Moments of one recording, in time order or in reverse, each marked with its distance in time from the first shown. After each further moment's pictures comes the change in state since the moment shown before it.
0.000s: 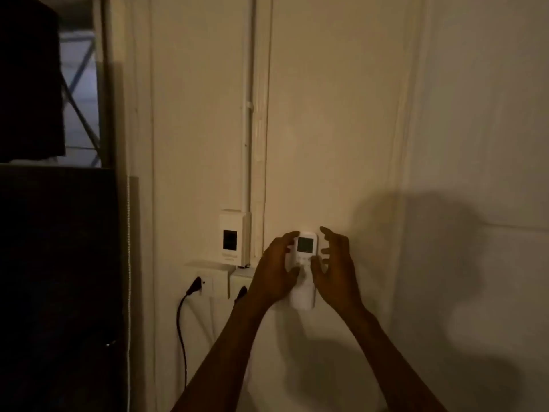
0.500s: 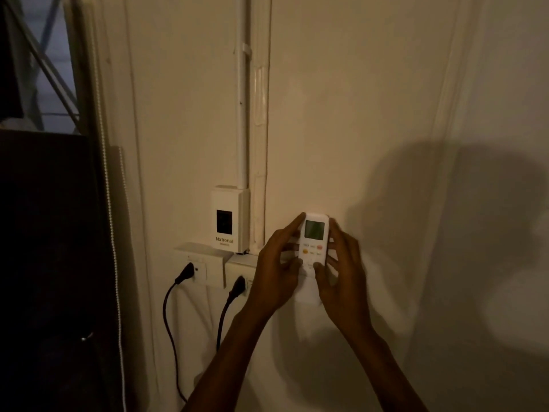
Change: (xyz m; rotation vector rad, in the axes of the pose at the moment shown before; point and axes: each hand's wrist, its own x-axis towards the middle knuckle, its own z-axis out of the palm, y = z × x) left_hand -0.002 -0.029 0.026 -0.254 0.152 -0.028; right_hand -0.015 0.035 0.027 0.193 0.062 0.016
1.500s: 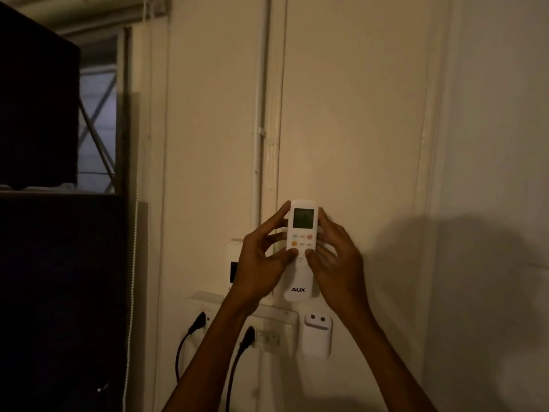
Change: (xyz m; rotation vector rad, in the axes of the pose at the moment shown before) left_hand 0.052 0.102 -0.068 -0.101 0.029 0.097; right_hand 0.072 -0.107 -0.006 0.160 -0.021 -0.106
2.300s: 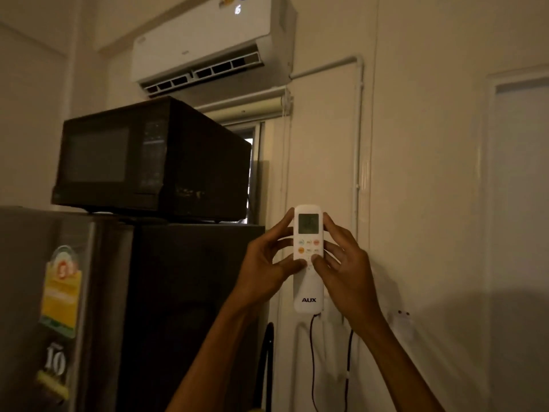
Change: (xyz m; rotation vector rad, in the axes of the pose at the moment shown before) left_hand -0.150 0.228 -0.231 0.104 0.019 -0.020; right_hand -0.126 -0.300 0.099 0.328 -0.160 -0.089
